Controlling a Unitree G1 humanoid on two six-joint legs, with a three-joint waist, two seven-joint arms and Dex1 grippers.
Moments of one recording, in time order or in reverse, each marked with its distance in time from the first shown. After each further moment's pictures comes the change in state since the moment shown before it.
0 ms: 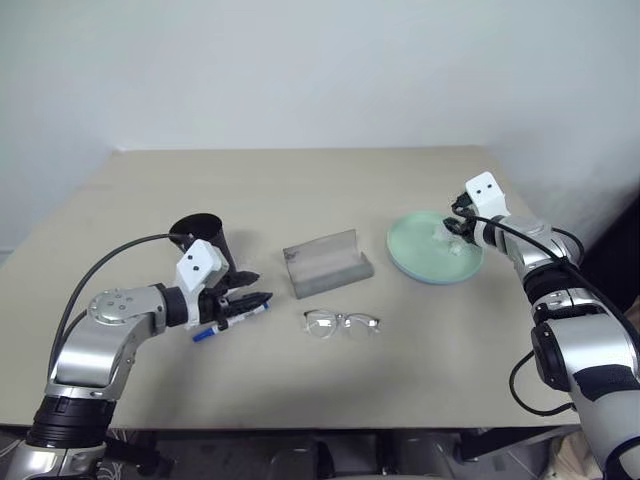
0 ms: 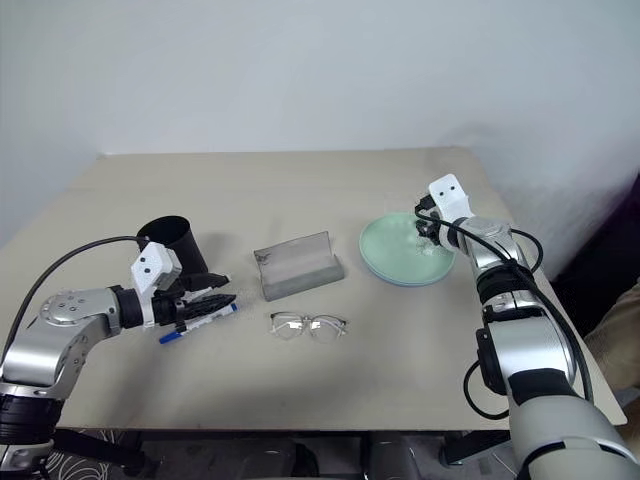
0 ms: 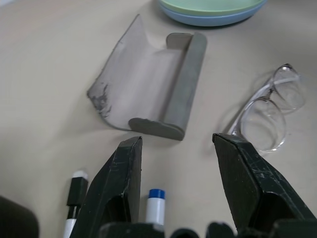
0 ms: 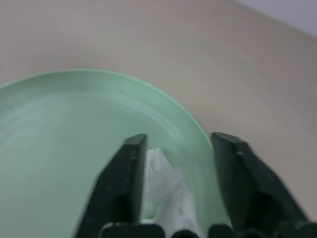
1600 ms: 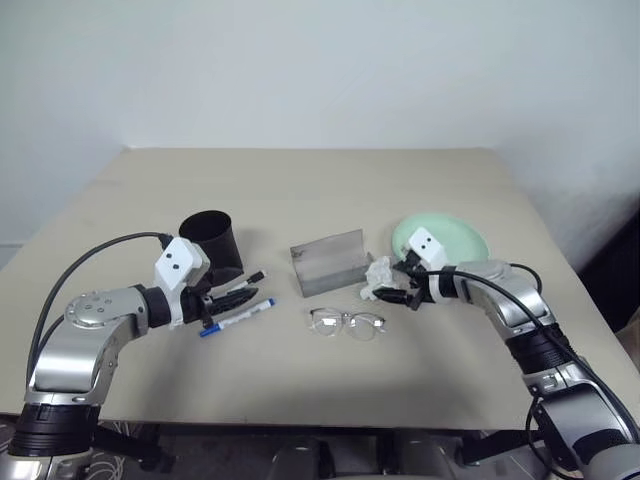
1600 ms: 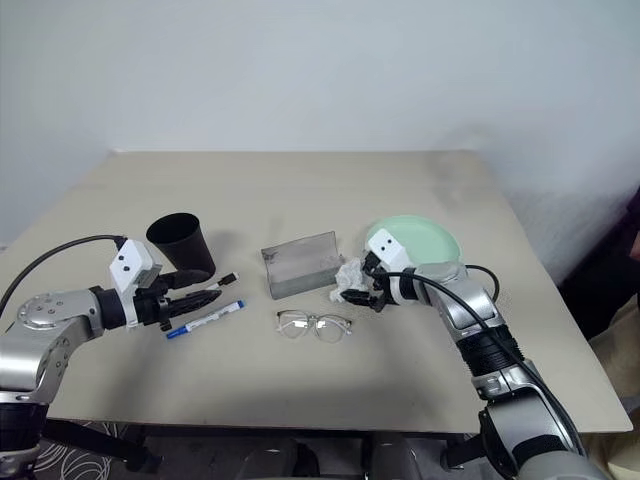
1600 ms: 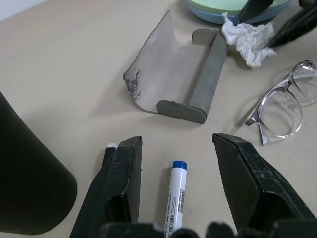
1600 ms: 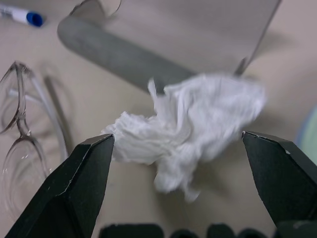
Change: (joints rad) left arm 0.047 0.018 0.096 -0.001 -0.015 0.003 0.013; right arm 0.433 0.034 0.209 -0.890 0.193 0.496 0.282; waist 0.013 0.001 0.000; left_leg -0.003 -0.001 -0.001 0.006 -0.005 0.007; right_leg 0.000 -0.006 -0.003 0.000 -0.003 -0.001
